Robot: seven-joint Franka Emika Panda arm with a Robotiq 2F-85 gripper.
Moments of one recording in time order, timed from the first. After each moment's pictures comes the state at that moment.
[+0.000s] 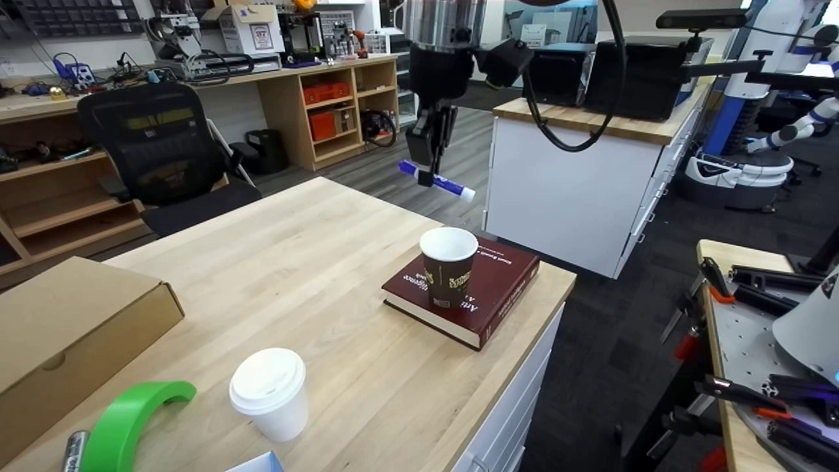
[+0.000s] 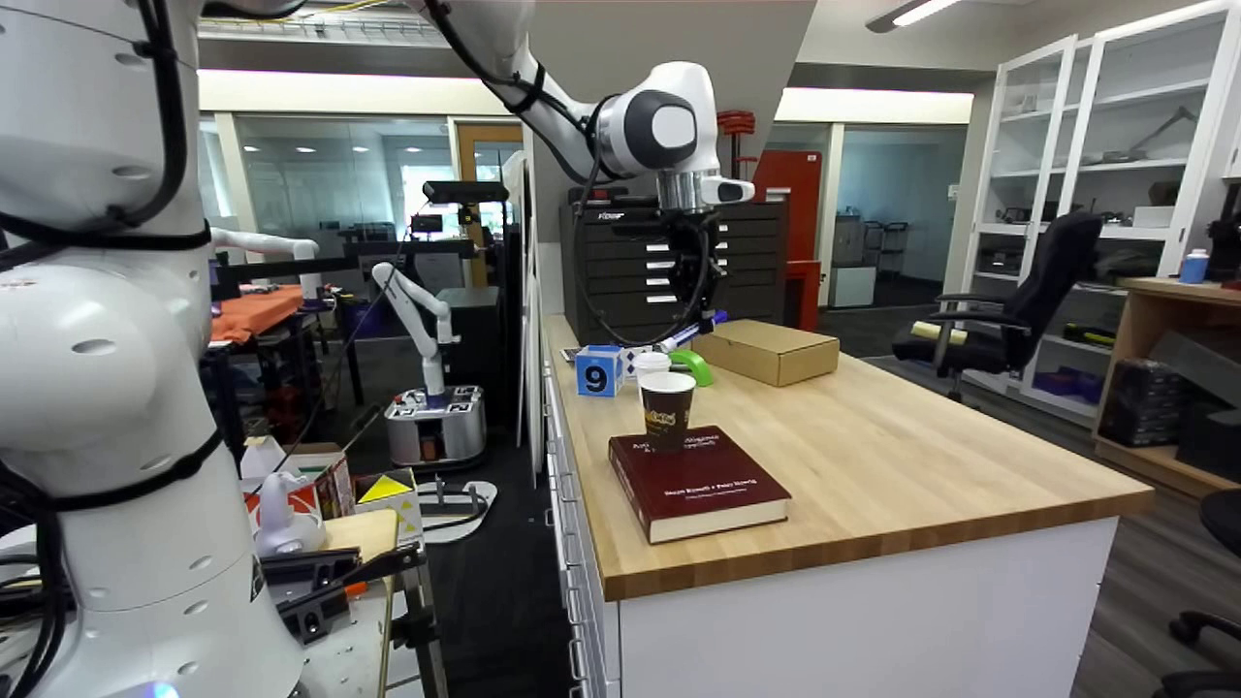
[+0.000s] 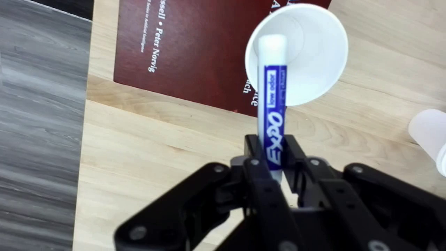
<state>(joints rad) 0.18 0.17 0.12 -1.92 -0.08 2.23 0.22</state>
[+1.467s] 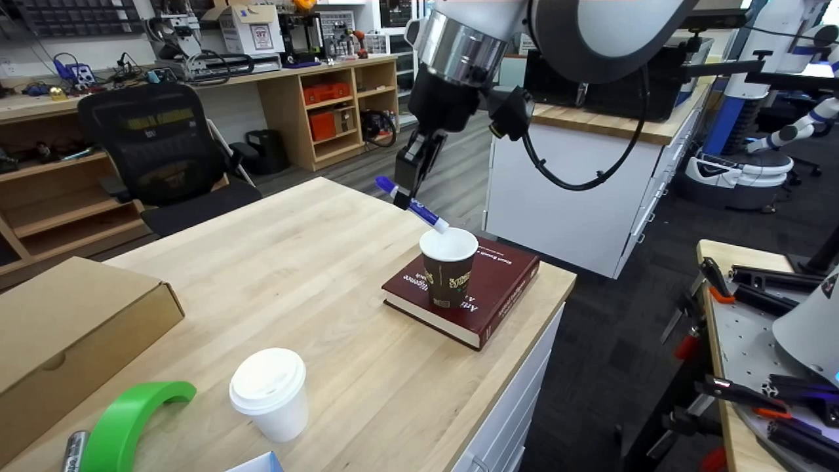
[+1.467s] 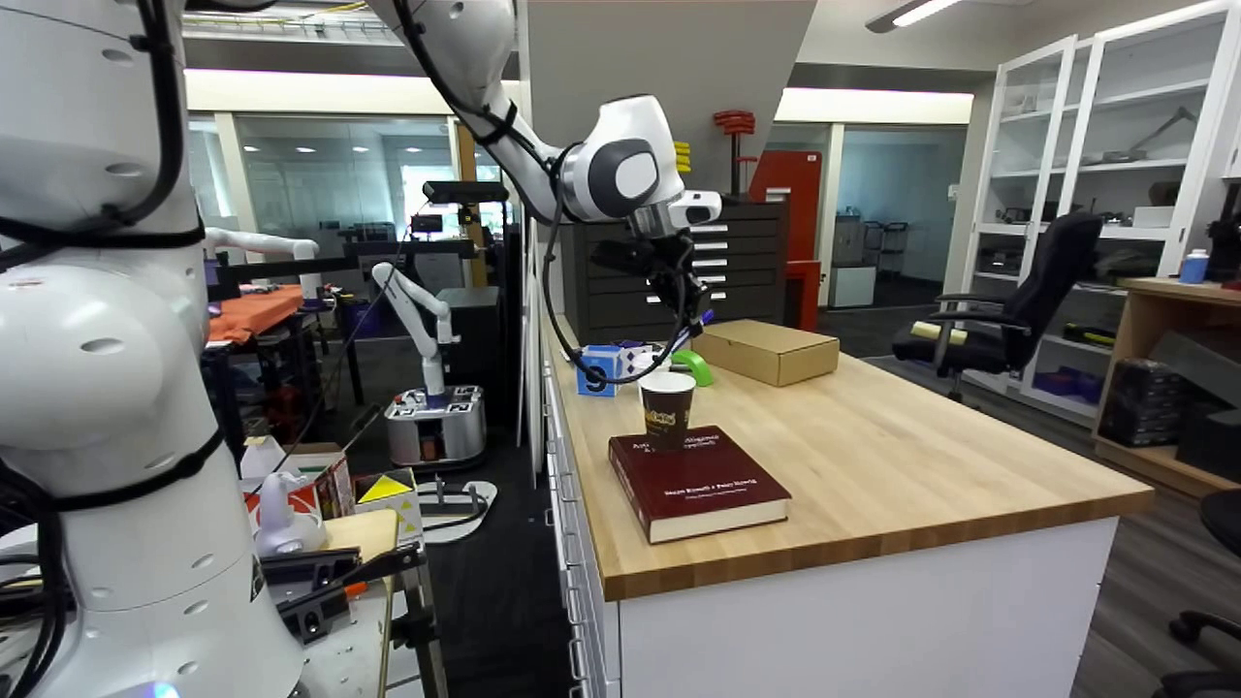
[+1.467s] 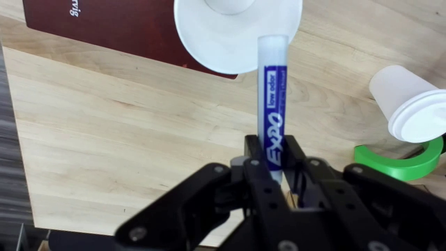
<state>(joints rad) 0.21 0.13 0.15 -2.13 -0.08 2.67 0.25</state>
